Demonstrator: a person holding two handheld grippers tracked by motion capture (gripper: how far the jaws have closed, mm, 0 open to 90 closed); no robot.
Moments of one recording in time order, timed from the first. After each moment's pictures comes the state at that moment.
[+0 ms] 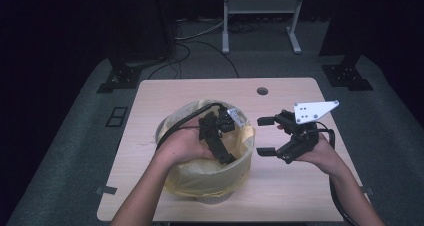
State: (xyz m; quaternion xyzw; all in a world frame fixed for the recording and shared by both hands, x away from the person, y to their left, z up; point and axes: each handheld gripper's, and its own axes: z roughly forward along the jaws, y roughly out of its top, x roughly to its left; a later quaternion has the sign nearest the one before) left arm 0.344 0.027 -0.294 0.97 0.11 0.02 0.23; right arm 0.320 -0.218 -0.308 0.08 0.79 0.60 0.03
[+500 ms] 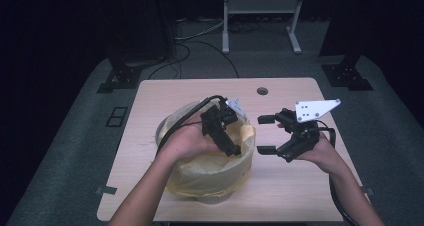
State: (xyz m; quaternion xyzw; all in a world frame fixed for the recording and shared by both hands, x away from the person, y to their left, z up) left arm 0.351 0.021 -0.284 0.95 0.13 0.03 0.29; right arm 0.321 -0.218 -0.305 0.08 0.79 0.61 0.03
